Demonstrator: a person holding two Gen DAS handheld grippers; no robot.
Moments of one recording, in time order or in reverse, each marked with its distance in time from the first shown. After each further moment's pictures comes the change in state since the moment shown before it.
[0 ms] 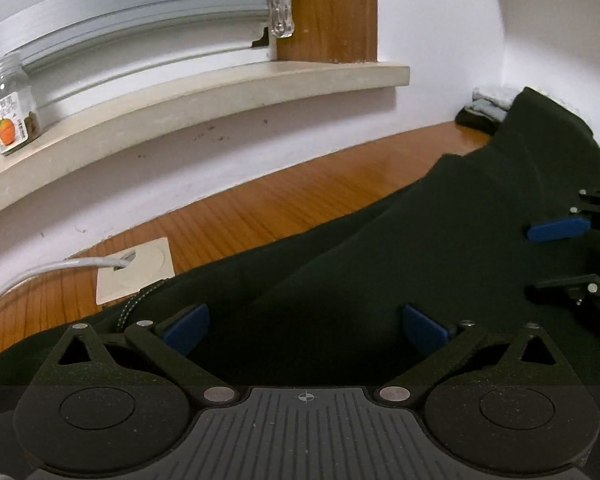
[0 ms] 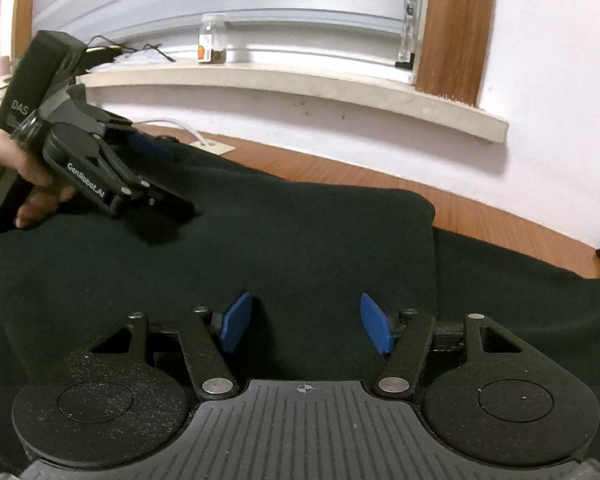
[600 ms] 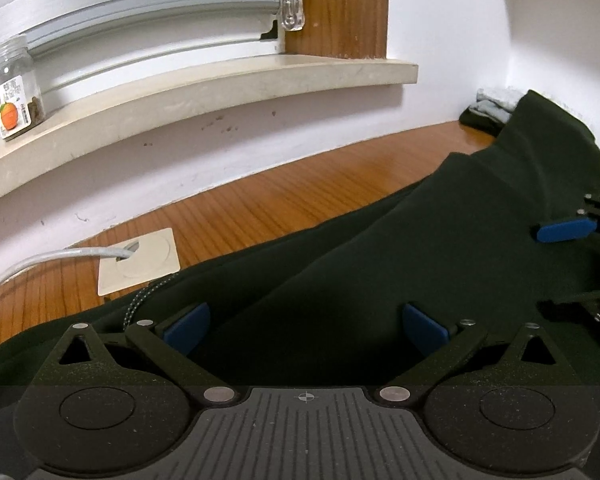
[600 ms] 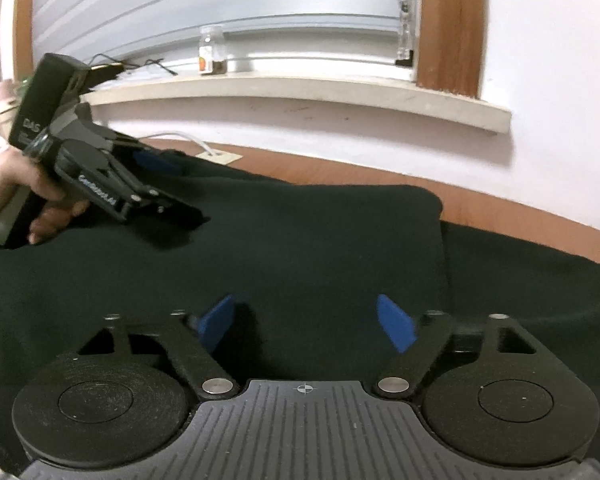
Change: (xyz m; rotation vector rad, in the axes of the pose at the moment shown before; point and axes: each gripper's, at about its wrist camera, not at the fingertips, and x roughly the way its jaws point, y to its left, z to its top) left arm 0.000 0.010 0.003 -0.017 0.016 -0.009; right arm -0.002 -0.003 -0.003 0.055 -0.008 0.055
